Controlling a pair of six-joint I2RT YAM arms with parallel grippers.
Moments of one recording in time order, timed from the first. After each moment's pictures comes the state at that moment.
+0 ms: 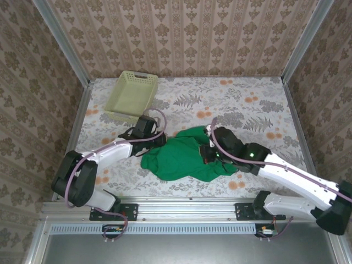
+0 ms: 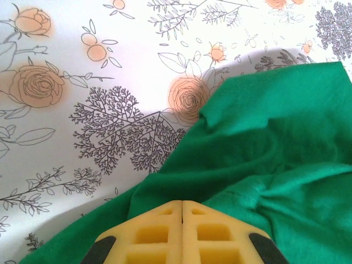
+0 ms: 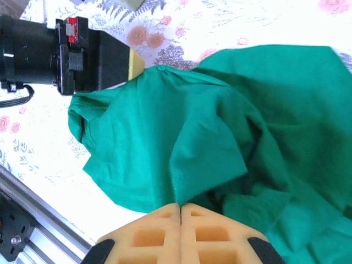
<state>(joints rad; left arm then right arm) -0.58 1.45 0.76 -0.16 0.20 -0.58 0.85 1.03 0.89 -0.63 0.10 0.53</state>
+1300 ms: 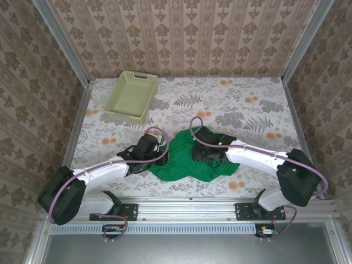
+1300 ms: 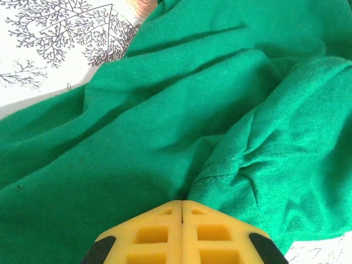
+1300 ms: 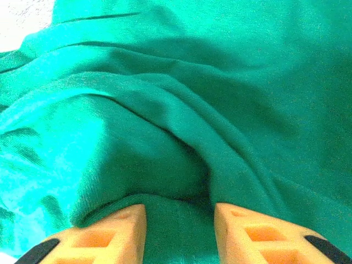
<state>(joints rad) -0.76 1.25 0.52 -0.10 0.14 -0.58 0.79 1.49 0.92 -0.53 0.08 0.71</state>
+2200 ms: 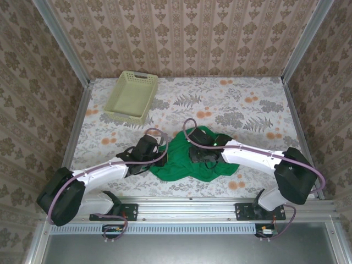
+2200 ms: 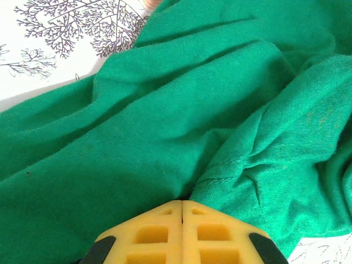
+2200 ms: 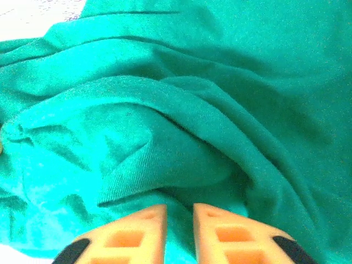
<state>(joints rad) -0.76 1.23 0.50 -0.10 0.13 -0.58 0.84 1.49 0.96 -0.56 0.12 0.68</state>
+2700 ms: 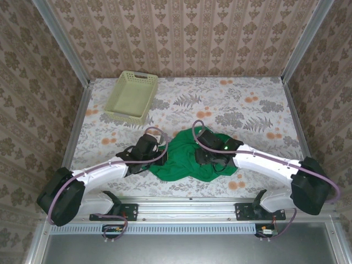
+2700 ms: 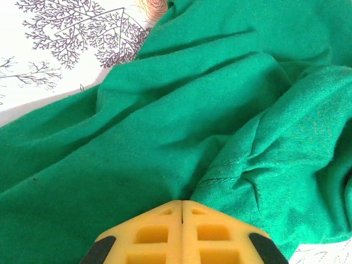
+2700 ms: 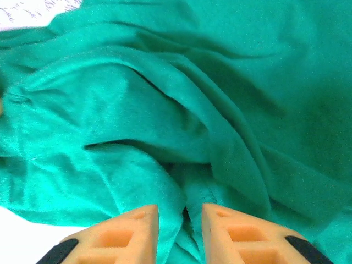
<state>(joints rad) -0.75 1.23 0.51 -0.10 0.12 -0.58 0.82 1.36 0.88 -0.59 0.11 0.65</state>
